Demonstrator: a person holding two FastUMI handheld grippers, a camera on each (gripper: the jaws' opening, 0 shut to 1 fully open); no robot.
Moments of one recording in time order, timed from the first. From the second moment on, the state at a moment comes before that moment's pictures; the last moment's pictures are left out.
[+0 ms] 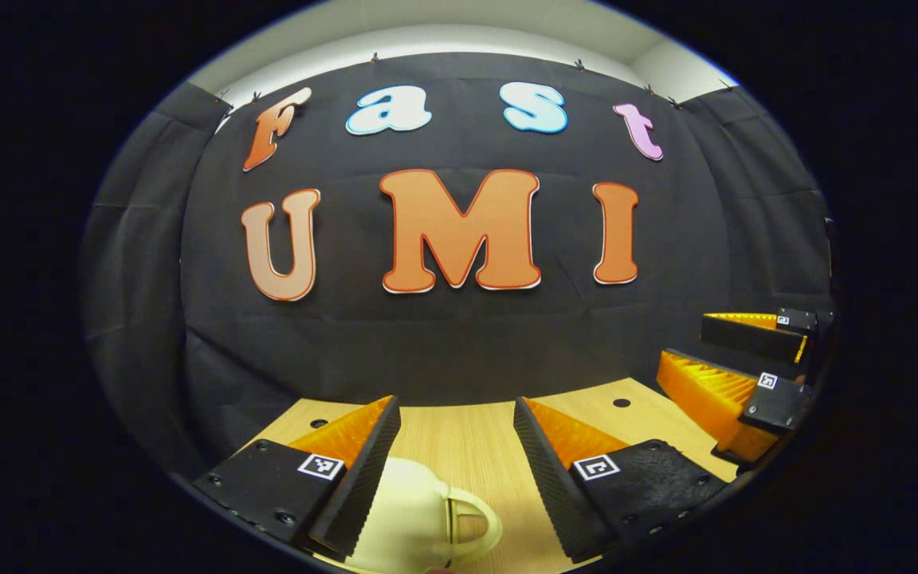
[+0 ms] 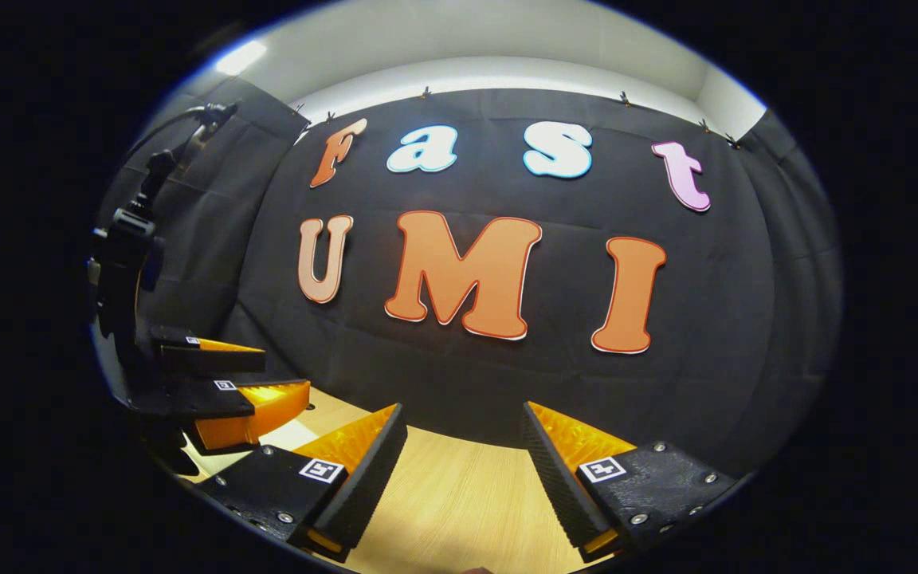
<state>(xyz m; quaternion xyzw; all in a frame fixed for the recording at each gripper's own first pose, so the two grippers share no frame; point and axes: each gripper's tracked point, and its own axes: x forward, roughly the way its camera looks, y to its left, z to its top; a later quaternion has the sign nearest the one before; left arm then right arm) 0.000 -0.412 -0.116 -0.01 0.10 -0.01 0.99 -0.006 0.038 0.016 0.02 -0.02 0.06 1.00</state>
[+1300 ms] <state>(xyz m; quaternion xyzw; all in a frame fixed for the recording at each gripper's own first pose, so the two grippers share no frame) 0.021 -0.440 -0.112 -0.02 0.08 -0.03 1.00 -0.004 0.013 -0.009 0.02 0.00 0.04 1.00</state>
